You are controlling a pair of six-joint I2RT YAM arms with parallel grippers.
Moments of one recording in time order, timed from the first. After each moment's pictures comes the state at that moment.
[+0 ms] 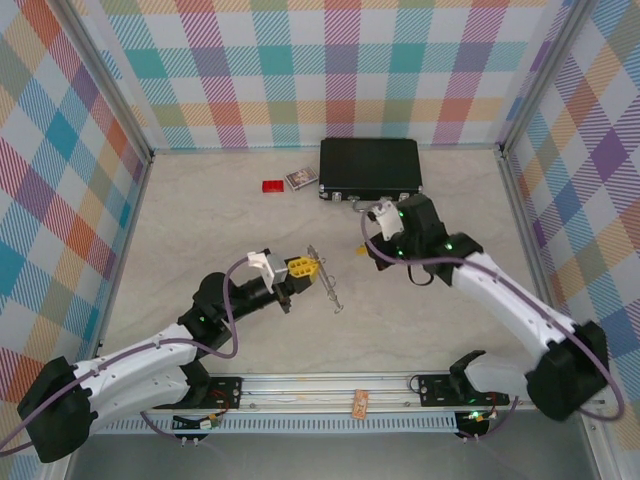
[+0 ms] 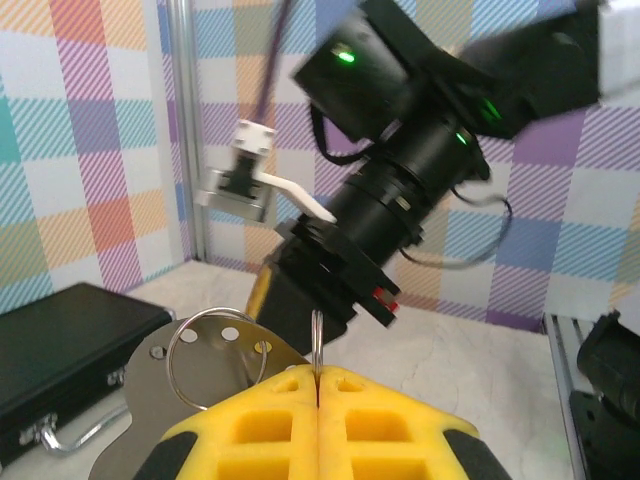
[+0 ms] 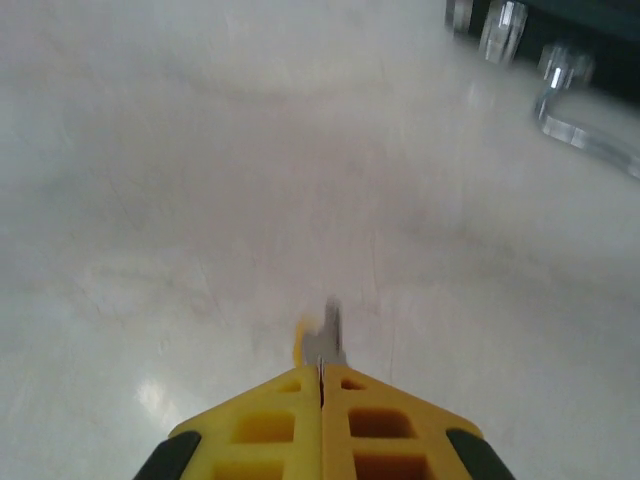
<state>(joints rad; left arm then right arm) -0.82 0.89 0.38 0.67 0.30 -0.05 0.55 1.17 0.93 -0.47 -0.22 0.02</state>
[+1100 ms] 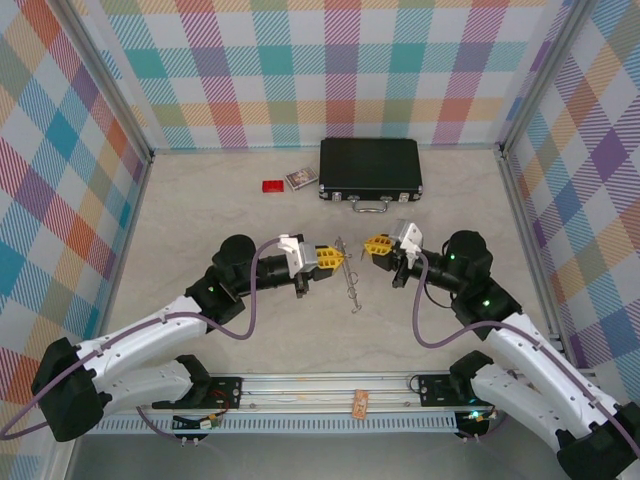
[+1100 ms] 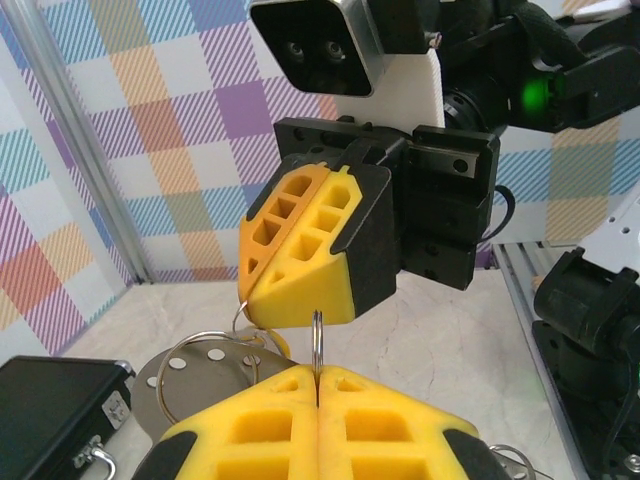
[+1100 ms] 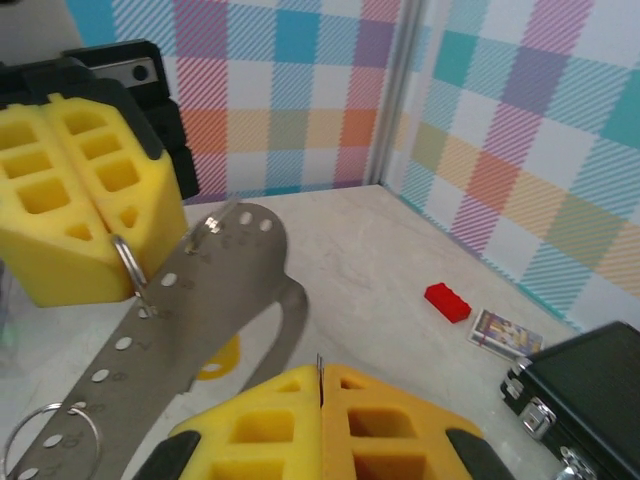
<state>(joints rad) -0.82 1.05 0.70 0.36 0.52 0.21 0.55 0.78 0.68 -0.02 -0.56 -0.24</state>
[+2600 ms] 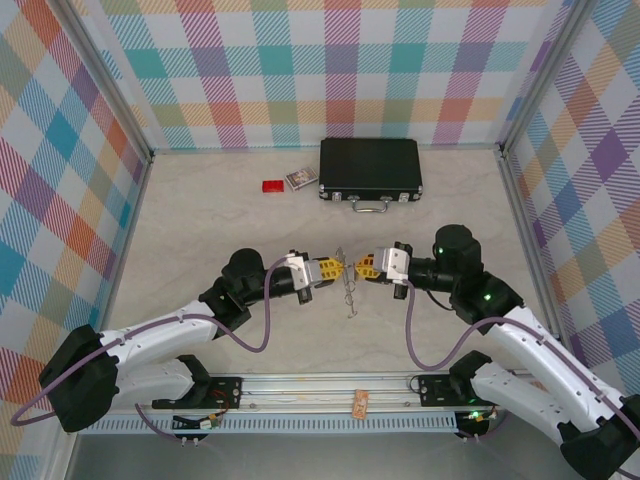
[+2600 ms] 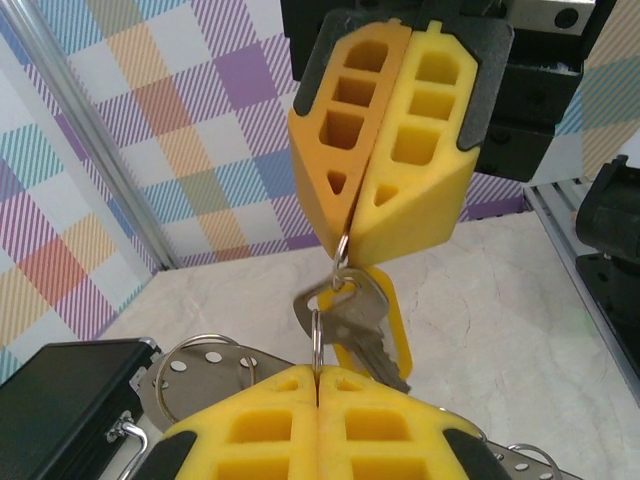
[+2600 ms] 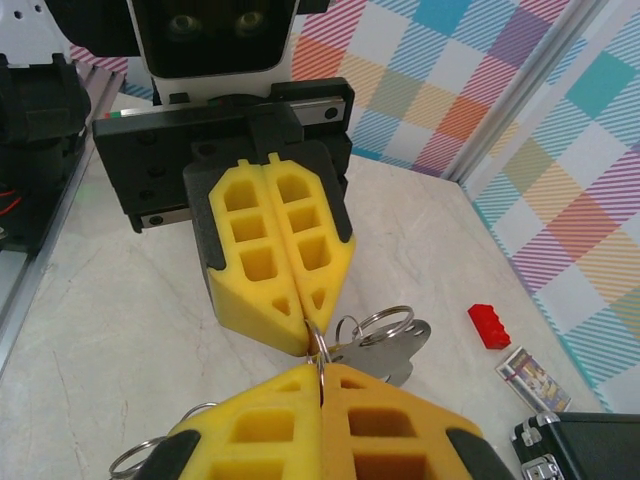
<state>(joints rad) -0.82 1.12 0.55 0.57 0.49 0.34 0.61 0.80 0.77 -0.29 -0.65 -0.65</state>
